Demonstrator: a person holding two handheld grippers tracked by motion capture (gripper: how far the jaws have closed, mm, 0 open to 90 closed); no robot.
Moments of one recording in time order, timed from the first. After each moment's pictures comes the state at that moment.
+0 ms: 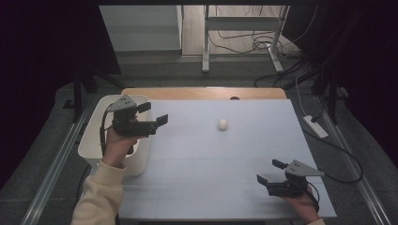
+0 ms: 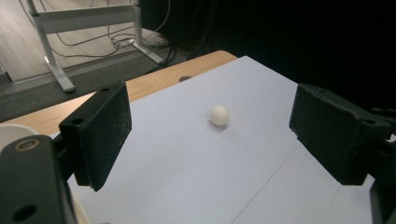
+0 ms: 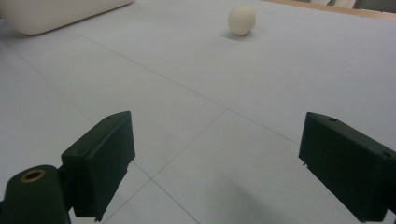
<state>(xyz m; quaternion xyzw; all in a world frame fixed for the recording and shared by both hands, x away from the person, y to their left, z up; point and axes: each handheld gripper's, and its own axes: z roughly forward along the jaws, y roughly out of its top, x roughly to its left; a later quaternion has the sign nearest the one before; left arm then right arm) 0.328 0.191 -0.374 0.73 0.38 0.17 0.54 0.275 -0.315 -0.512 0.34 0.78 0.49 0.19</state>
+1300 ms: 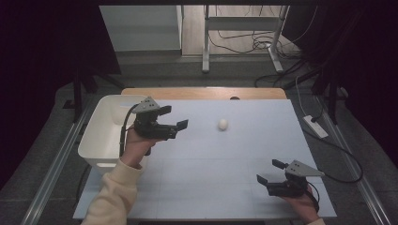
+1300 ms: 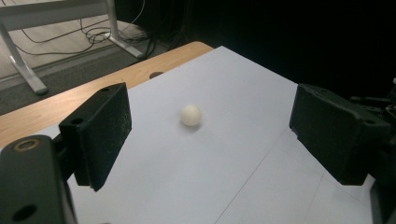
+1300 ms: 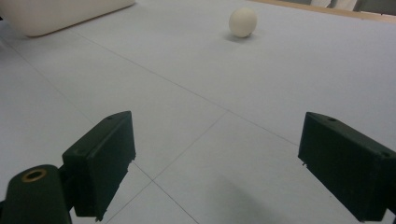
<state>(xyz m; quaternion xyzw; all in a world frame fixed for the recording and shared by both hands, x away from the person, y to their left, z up) 0.335 0.143 -0.380 0.76 0.35 0.15 0.53 0.275 -0.315 -0.512 0.33 0.78 0.49 0.19</state>
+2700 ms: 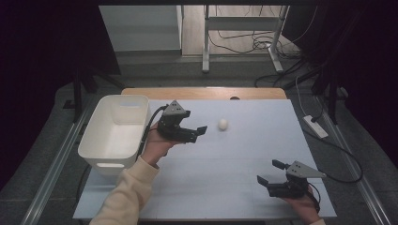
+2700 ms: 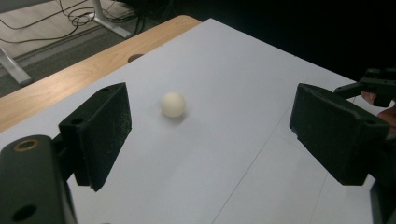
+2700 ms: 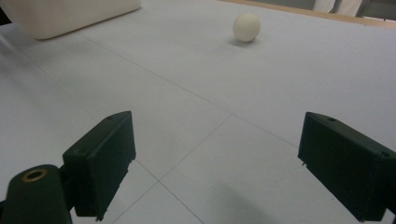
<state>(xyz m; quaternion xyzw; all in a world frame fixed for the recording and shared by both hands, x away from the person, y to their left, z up) 0.352 0.089 -0.398 0.80 0.33 0.14 0.49 0.271 -0.315 -0.510 0.33 0.78 0.50 0.19</state>
